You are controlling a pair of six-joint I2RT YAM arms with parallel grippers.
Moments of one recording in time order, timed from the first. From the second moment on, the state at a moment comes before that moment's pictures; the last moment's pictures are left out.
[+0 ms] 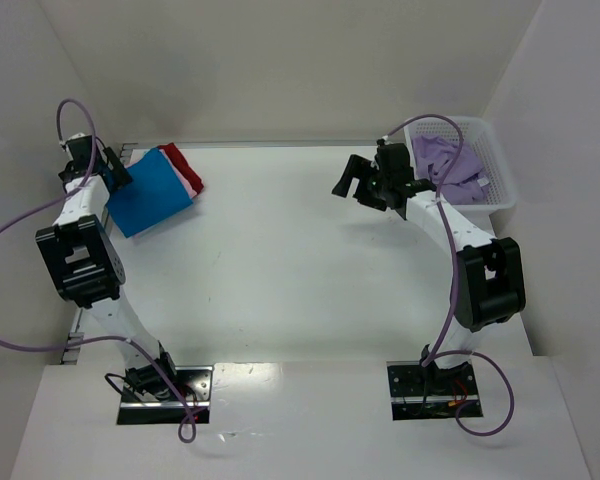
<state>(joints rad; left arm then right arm) 0.40 1.94 1.55 -0.32 -0.23 -0.25 0.27 1.66 1.27 -0.27 -0.17 0.56</state>
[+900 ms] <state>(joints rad) 0.27 2.07 1.65 -0.33 0.21 -0.24 0.27 1.57 1.22 -0.27 -0.15 0.57</state>
